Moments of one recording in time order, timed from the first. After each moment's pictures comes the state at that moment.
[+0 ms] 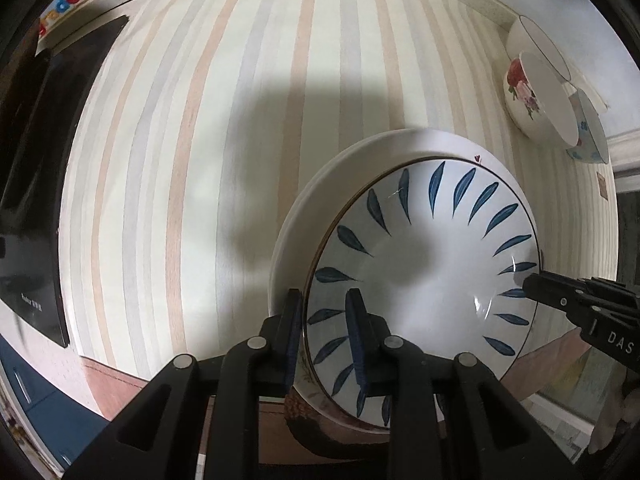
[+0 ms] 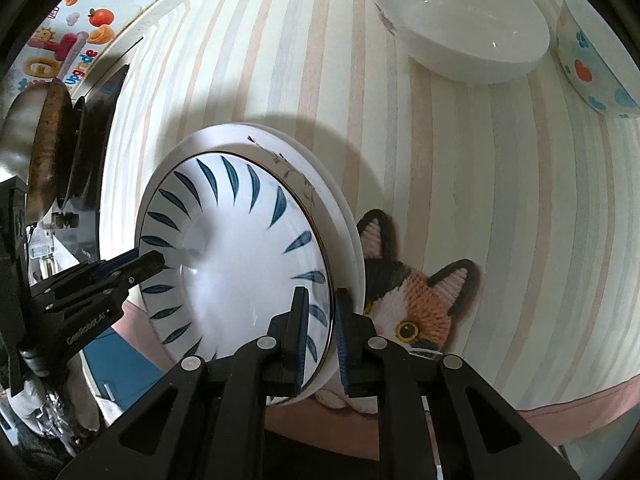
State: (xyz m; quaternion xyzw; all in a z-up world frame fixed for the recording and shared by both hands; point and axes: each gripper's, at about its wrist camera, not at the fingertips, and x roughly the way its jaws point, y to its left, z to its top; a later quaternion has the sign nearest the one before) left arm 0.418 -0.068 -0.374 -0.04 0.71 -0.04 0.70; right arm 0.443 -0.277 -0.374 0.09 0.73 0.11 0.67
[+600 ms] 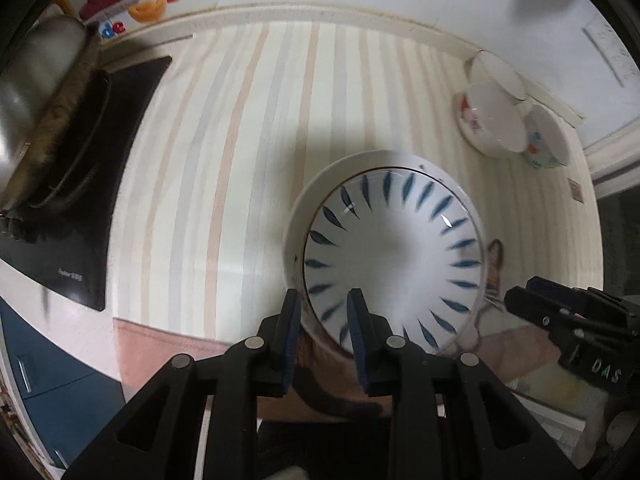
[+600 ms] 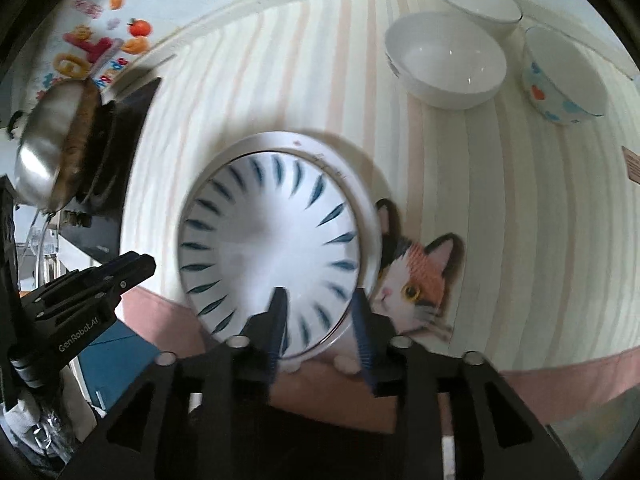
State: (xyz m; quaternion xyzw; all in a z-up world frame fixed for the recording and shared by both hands) left arm 0.362 -0.068 -0.278 -0.03 0.66 -0.03 0.75; right arm 0.389 -0.267 -0.294 0.08 0.67 0.11 0.73
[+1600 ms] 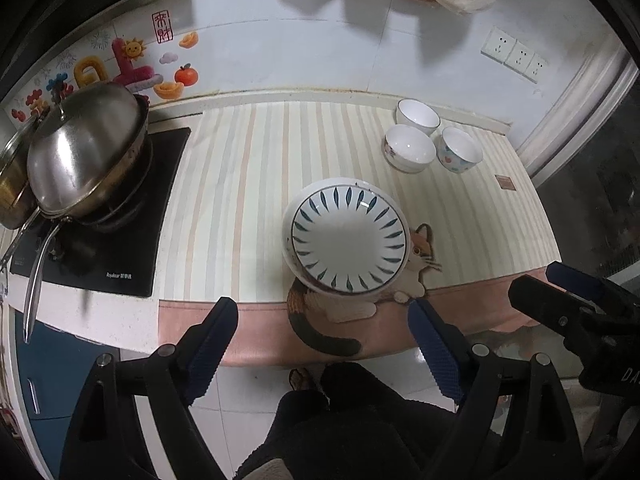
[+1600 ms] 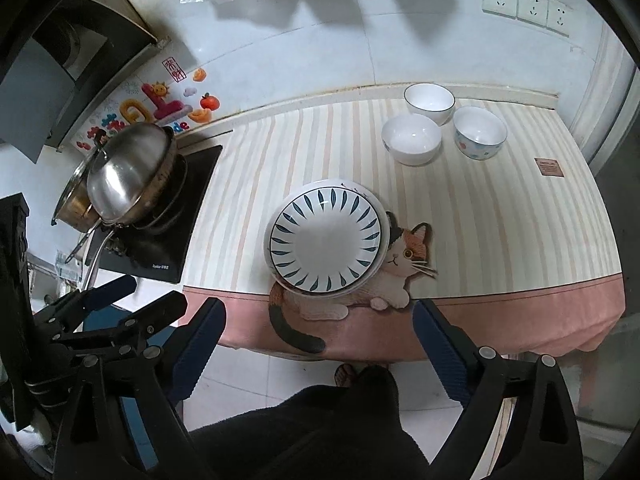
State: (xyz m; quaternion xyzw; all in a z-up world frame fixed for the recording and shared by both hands) left arm 0.248 -0.067 -0.149 -0.01 0.55 -0.08 0.83; right arm 0.228 -0.245 -0.125 0.10 0.54 0.07 0.83
